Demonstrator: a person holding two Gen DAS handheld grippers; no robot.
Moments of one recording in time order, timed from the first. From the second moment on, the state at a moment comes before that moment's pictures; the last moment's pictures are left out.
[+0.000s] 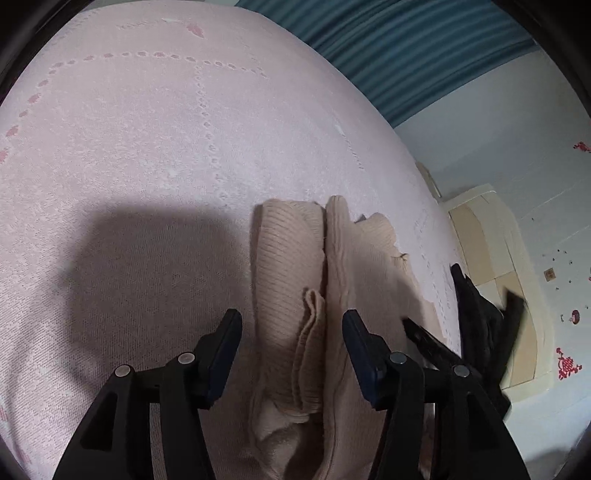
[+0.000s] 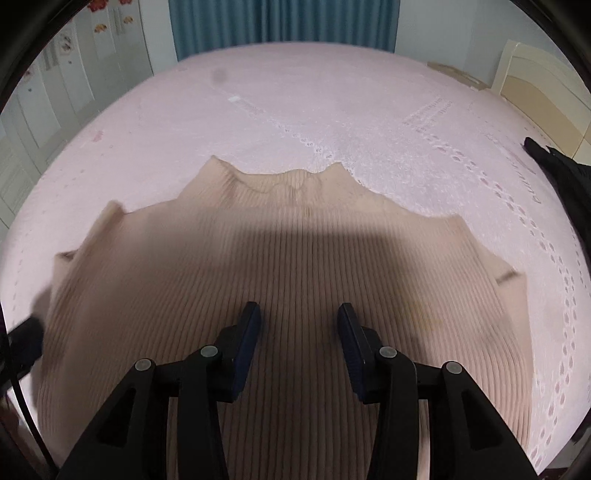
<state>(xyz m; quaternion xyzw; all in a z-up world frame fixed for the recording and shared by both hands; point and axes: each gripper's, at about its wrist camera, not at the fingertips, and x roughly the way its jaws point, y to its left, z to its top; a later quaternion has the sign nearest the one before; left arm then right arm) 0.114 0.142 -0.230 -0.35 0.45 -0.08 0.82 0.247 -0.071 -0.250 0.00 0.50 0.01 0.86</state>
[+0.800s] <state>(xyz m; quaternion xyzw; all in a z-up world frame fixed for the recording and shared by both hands) 0.120 0.117 -0.230 -0.32 0.48 -0.12 0.81 0.160 -0.067 -0.231 -0.02 0.49 0.05 0.87</state>
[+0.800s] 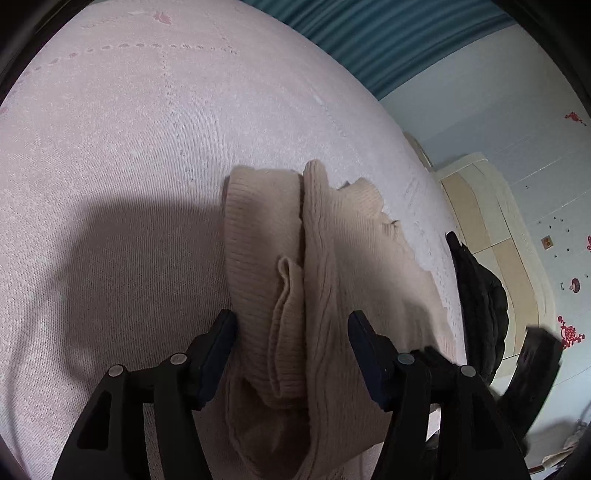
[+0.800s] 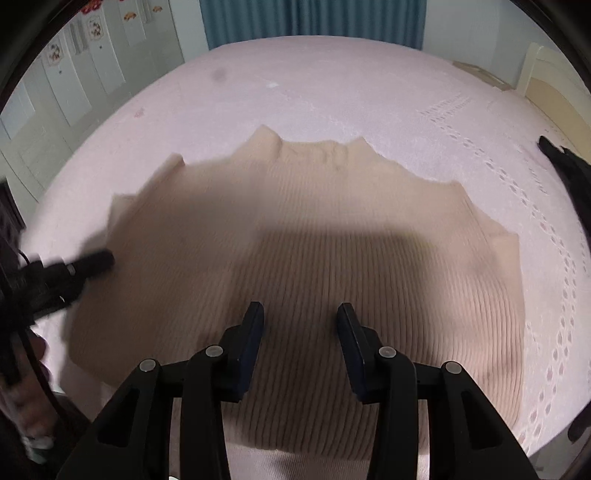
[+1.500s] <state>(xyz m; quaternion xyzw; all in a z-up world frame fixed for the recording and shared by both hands) 0.121 0.121 -0.235 -0.32 0.48 -0.13 0.81 0.262 -0.073 -0.246 0.01 0.51 0.00 0.86</state>
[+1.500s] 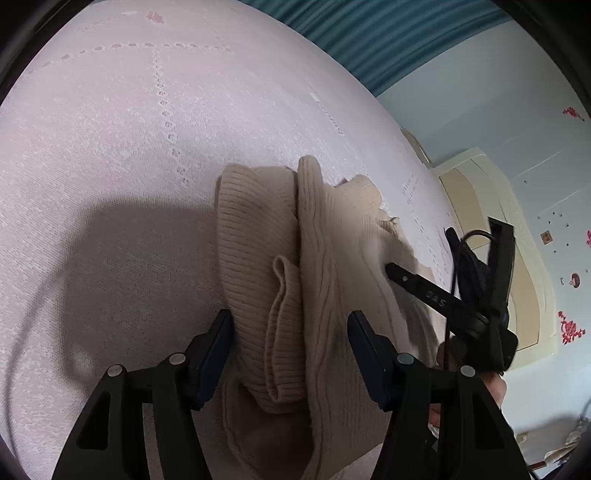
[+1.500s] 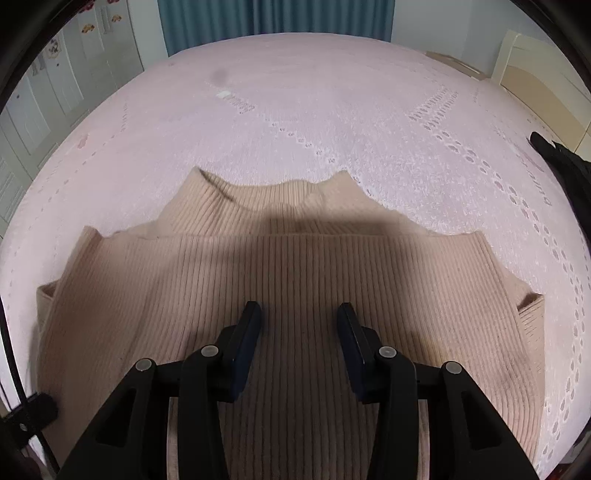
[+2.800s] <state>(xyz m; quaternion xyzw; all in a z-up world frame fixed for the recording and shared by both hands) 0.132 0.099 -0.232 -0.36 0.48 -0.10 0.80 0.131 -0.095 -0.218 0.01 0.47 0.05 0.88</state>
